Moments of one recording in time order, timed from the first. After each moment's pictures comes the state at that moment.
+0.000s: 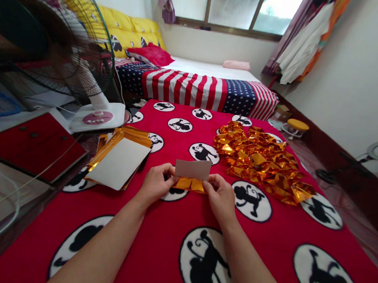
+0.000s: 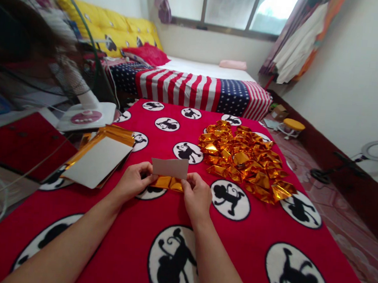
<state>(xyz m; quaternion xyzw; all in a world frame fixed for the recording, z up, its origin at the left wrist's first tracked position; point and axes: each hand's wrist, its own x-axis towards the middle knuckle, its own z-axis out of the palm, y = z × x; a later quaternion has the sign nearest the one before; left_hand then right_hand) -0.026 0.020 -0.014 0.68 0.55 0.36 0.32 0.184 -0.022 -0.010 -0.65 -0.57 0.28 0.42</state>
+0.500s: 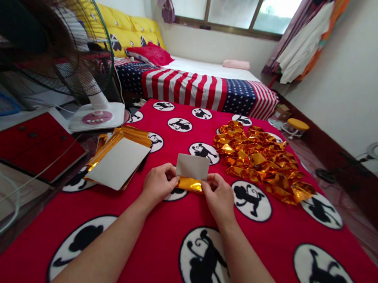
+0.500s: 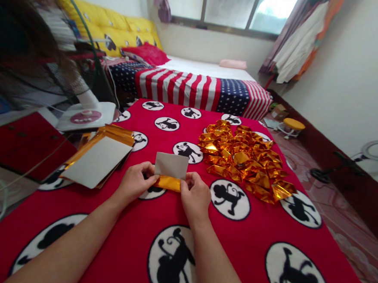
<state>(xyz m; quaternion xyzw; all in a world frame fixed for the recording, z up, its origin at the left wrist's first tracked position) -0.016 0.017 -0.012 0.68 0.61 0.33 0.24 0.179 -0.022 -0.009 -0.68 -0.58 0.21 0.39</state>
